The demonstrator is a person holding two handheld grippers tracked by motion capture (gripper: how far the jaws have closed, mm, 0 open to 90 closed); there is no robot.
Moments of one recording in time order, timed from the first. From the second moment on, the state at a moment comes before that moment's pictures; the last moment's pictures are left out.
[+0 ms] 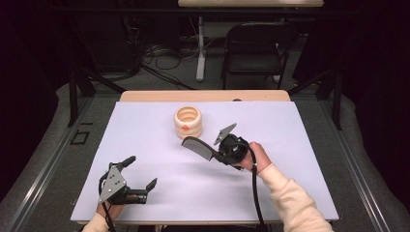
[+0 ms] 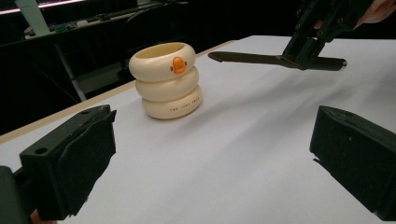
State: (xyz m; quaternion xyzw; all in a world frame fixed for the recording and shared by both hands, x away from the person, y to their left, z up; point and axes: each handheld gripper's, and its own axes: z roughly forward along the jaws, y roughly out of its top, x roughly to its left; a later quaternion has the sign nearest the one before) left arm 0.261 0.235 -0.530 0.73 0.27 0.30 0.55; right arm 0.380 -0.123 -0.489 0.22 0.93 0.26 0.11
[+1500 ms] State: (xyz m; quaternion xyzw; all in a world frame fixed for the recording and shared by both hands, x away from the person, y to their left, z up) left arm 0.261 0.235 -0.530 0.73 0.27 0.30 0.55; right arm 0.371 -0.141 -0.484 0.25 0.89 0.35 0.14
